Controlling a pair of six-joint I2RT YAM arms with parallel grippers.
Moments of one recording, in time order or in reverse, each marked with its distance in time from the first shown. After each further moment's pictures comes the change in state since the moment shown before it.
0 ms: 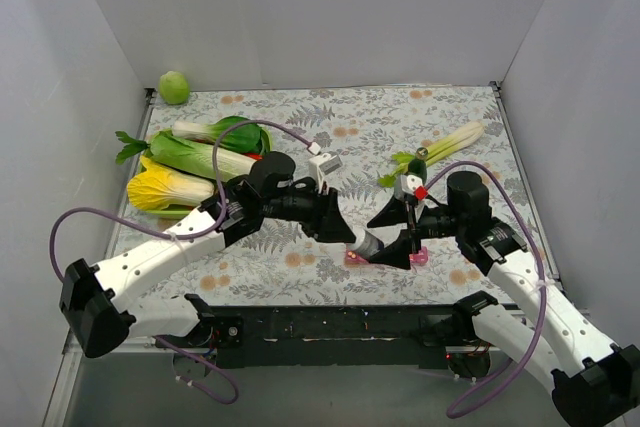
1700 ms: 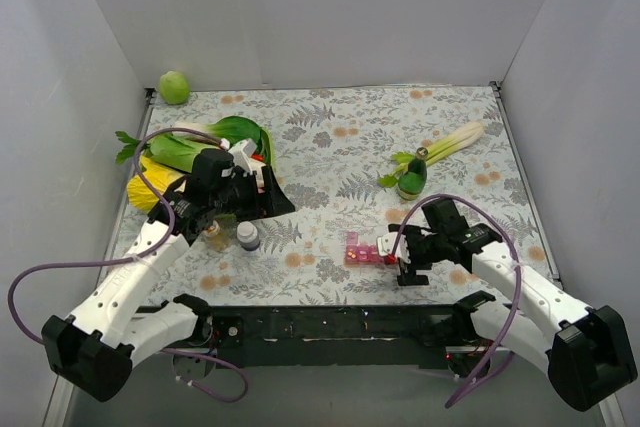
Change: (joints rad) left arm 0.415 -0.220 -0.084 -0.447 -0.357 -0.101; right arm 0.014 0.131 -0.122 -0.446 0.444 -1.032
